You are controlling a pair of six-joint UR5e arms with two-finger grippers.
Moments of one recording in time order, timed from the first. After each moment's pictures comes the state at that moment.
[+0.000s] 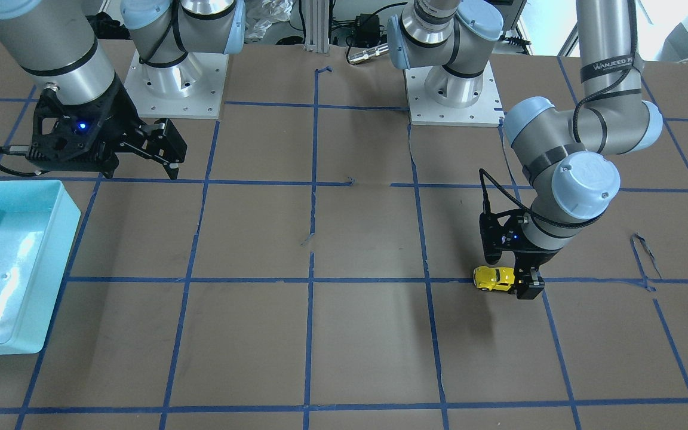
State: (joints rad) left arm -1.36 -1.89 -1.88 -0.94 1.66 1.83; right arm 1.55 -1.54 1.61 -1.64 -1.54 0.01
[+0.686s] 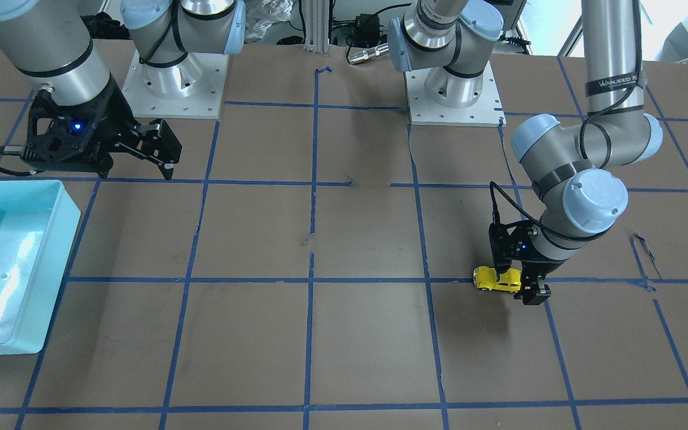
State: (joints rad) left arm -1.32 -1.94 -1.90 -0.88 1.65 1.84; right arm 1.54 -1.54 1.61 -1.64 -1.55 0.00
